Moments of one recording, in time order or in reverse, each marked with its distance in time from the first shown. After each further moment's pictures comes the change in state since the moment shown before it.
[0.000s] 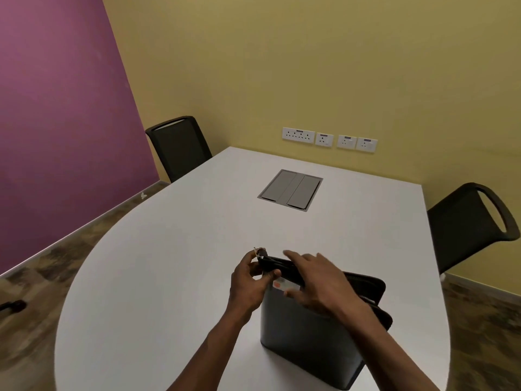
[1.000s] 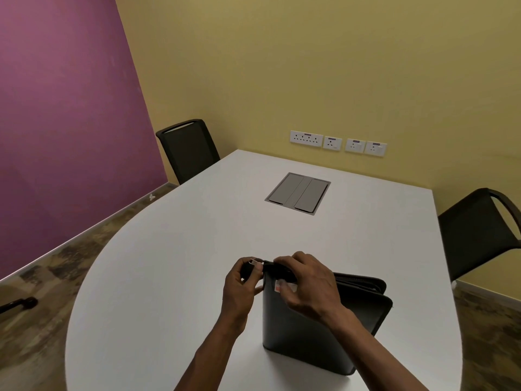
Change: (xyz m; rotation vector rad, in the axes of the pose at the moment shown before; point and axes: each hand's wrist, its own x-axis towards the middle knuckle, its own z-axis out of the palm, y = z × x) left_hand -0.016 0.008 -0.029 -0.312 0.032 0.000; right_hand 0.021 -0.016 0.041 0.126 0.401 -0.140
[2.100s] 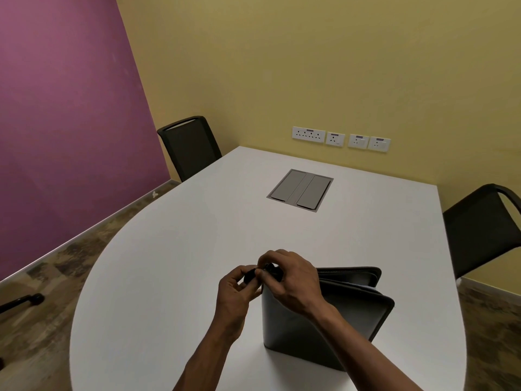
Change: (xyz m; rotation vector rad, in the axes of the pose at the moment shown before) left_hand -0.013 0.005 -0.008 -0.094 -0.036 -0.009; right_hand 0.016 -0.026 0.010 0.227 0.018 0.038
